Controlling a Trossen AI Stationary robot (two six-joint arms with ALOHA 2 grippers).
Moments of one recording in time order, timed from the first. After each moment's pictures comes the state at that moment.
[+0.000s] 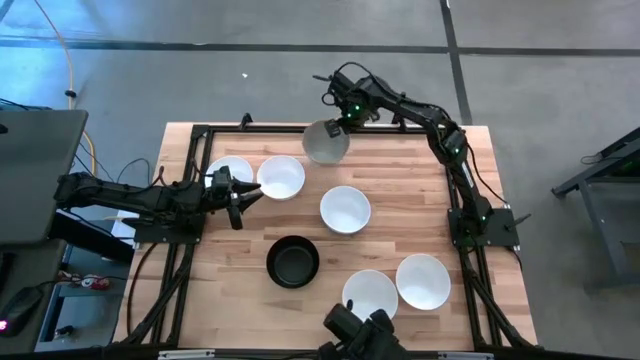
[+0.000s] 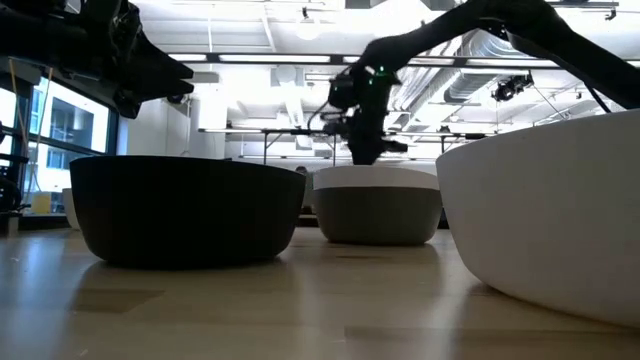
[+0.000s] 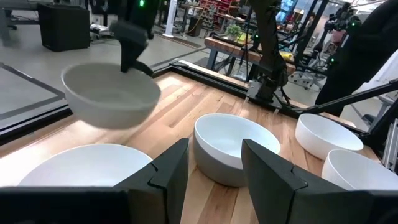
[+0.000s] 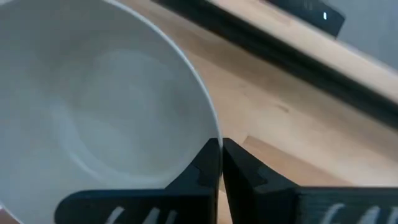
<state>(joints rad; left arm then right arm) 0.03 0.47 0.20 0.12 -0.41 -0.30 -0.65 2.25 2.14 -1.21 -0.07 0.41</state>
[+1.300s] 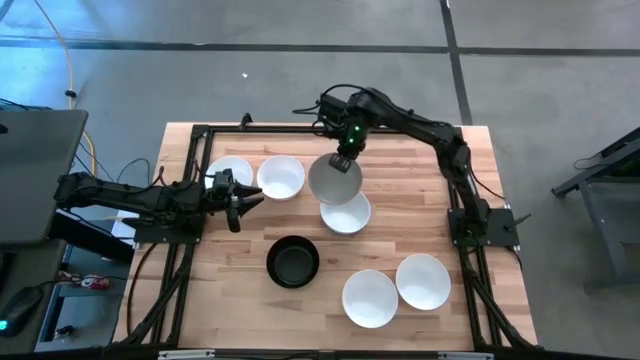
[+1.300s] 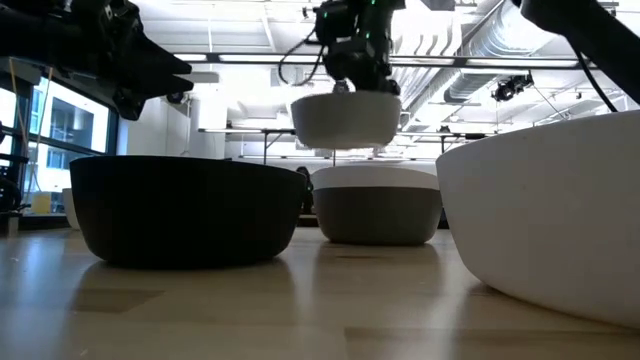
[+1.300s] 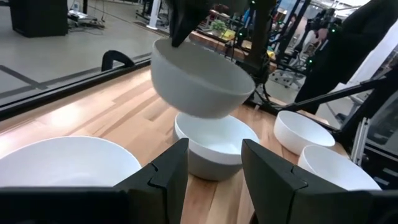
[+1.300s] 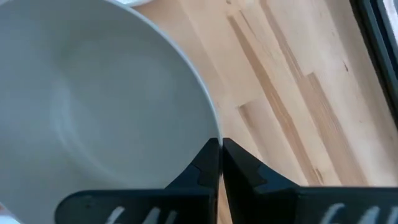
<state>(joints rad) 0.03 0.47 0.20 0.12 -0.33 -0.36 -0.39 2.13 2.29 -1.57 -0.06 0.10</state>
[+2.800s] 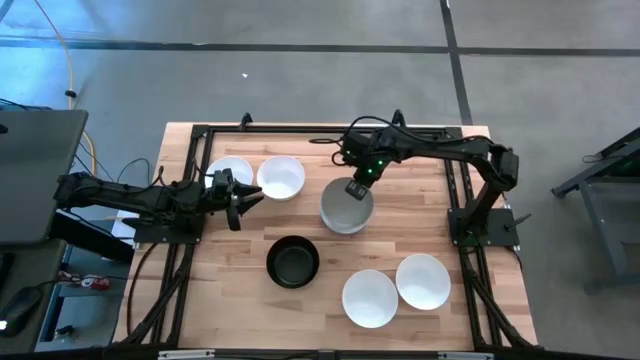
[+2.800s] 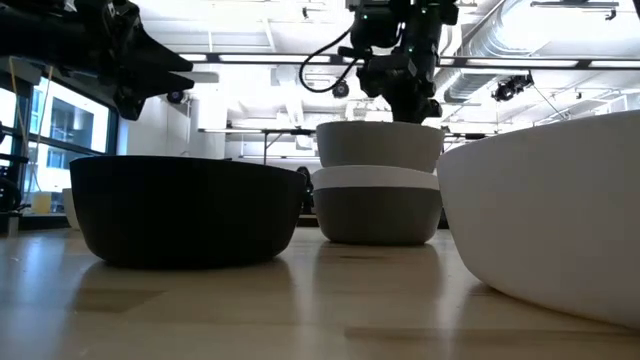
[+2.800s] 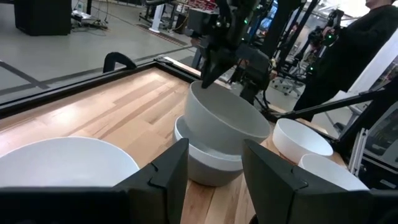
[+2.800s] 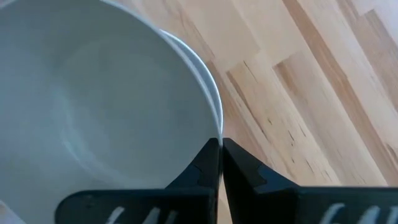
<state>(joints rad) 0.03 0.47 0.20 0.13 -0.35 -0.39 -0.29 1.74 1.49 -1.07 -0.06 0.29</state>
